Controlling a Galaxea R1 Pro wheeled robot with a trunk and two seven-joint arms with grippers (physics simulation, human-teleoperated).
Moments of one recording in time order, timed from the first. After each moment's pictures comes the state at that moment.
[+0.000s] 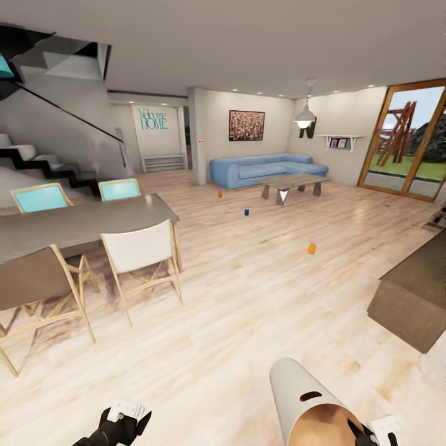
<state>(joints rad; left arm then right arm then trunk) -0.18 0.15 0.00 -0.75 -0.02 -0.03 -0.32 -0.21 -0.27 -0.25 -0.43 0.10 -0.45 0.42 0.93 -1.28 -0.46</state>
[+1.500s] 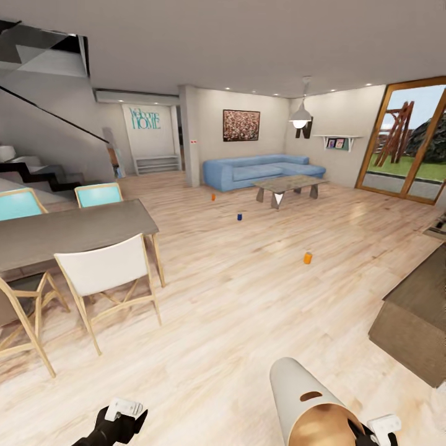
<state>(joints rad) -0.18 0.15 0.00 -0.75 -0.02 -0.03 -0.24 -0.21 -0.27 -0.25 -0.43 0.10 -0.46 0.42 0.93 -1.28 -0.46</state>
